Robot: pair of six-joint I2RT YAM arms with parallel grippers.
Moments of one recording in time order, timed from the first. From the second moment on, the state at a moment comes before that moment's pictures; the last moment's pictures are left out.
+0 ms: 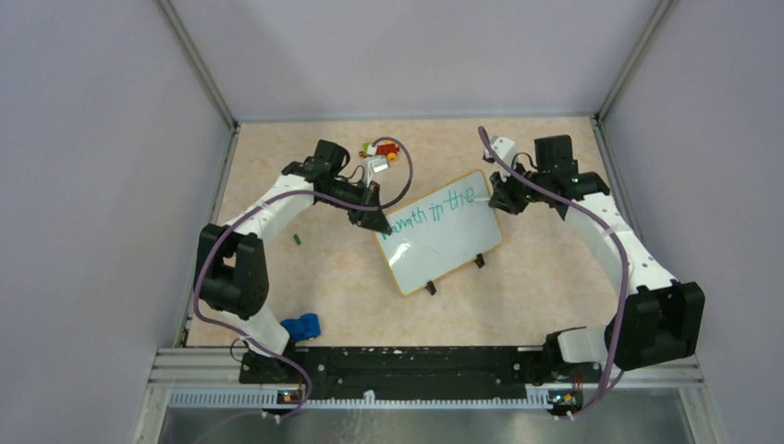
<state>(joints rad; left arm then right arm) -0.33 1.68 1.30 -0.73 1.01 0.21 0.20 1.34 1.16 -0.65 -0.48 -0.54</state>
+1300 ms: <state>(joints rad) -0.33 1.68 1.30 -0.73 1.01 0.21 0.58 1.28 1.02 -0.53 -0.52 -0.39</state>
